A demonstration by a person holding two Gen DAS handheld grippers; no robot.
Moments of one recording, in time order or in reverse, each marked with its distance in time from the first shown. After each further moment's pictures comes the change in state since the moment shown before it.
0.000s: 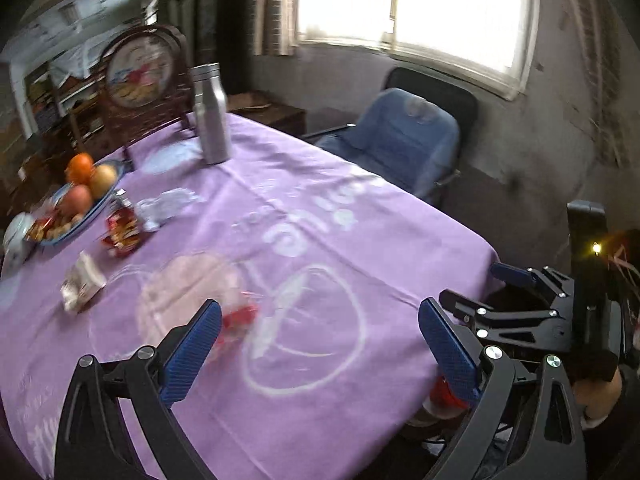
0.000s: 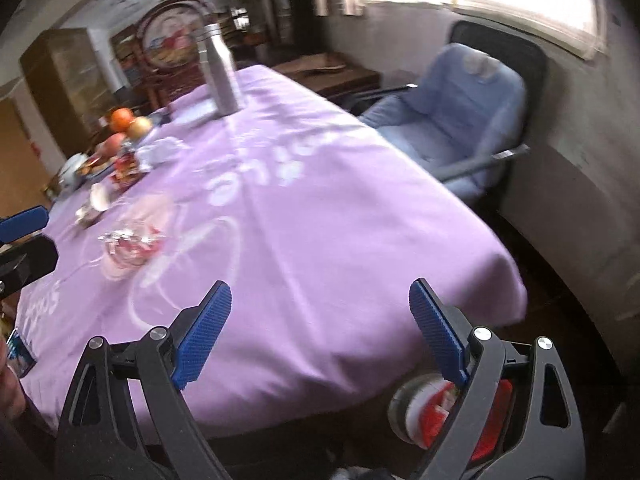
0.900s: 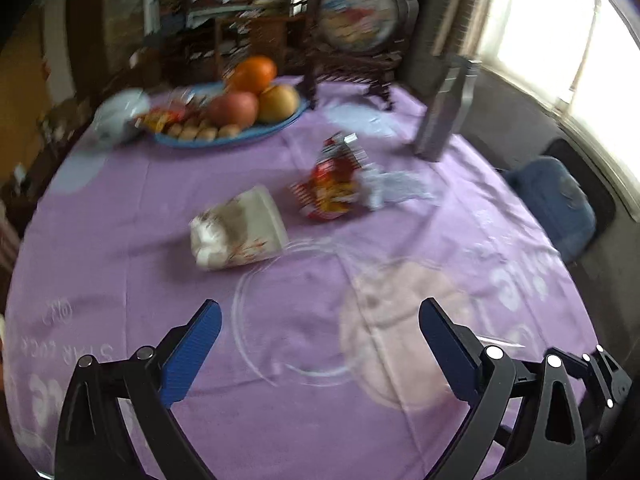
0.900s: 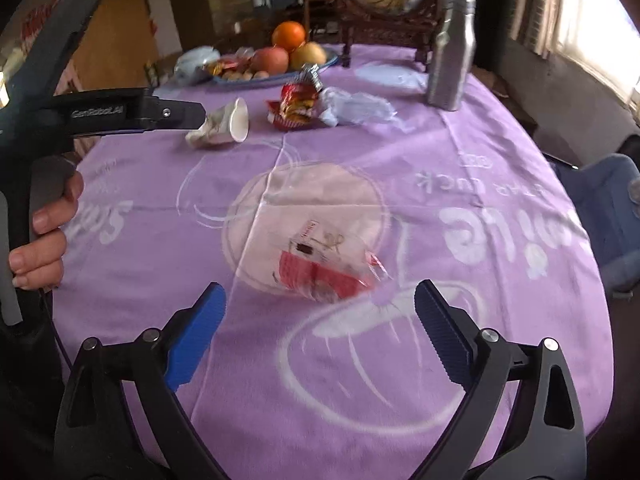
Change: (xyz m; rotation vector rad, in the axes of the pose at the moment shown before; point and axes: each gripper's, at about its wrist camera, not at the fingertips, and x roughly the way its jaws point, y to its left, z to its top) left arm 0.030 0.242 -0.018 -0.460 0.066 0.267; right arm 0.063 0.198 0.017 -0.487 0.126 0.249
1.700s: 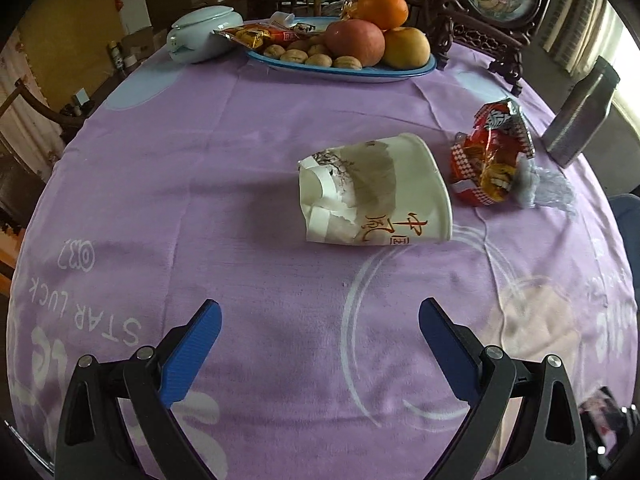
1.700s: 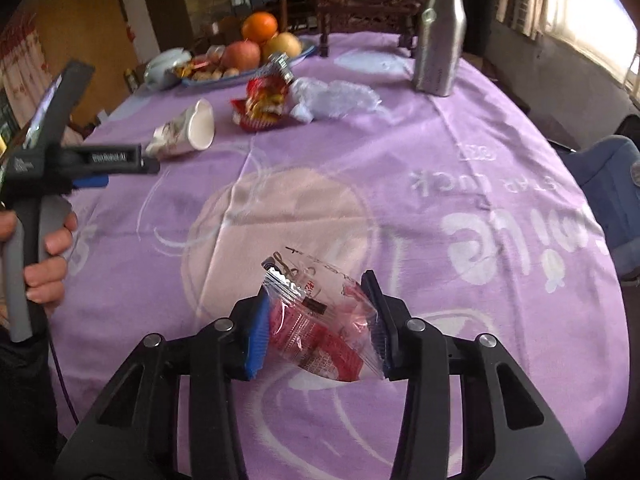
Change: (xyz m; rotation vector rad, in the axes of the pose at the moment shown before) left arm 0.065 0.069 0.003 -0.205 0.145 0.229; right arm 0.034 -0.023 0.014 0.082 -0.010 -0.035
